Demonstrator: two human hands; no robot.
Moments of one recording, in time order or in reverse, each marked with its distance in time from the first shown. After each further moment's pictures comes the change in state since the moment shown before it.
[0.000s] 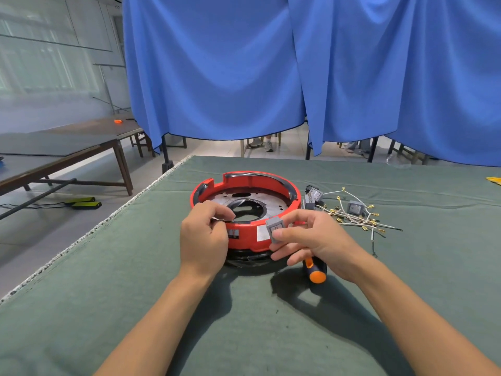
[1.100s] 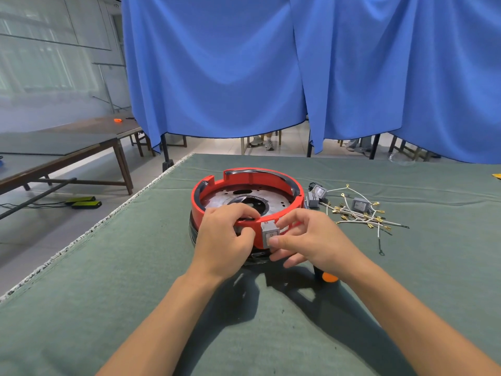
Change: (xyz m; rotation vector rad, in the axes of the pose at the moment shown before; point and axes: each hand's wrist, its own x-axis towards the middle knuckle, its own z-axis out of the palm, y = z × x) left_hand -0.003 0.019 0.003 0.162 -0.303 0.127; right_hand 0.003 0.005 0.014 -0.164 0.091 -0.016
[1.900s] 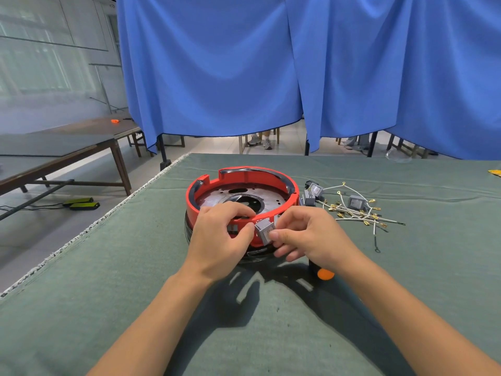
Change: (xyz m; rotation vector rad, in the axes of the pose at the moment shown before) left_hand -0.002 0.001 -0.004 0.008 -0.041 0.042; right_hand 0.005 0.011 -0.007 -0.036 0.039 -0.085
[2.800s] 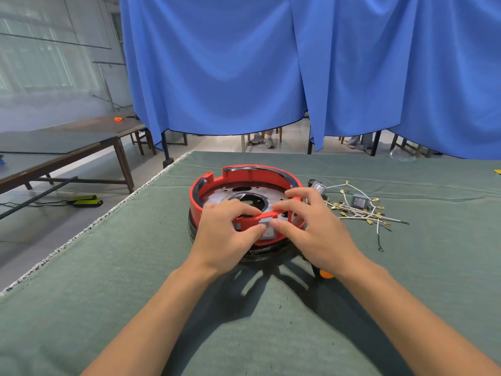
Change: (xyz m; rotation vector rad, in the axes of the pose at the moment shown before) left_hand 0.004 -0.002 0.002 -0.047 -0.022 -0.034; right_hand 0.001 0.009 -0.001 -0.582 0.217 -0.302
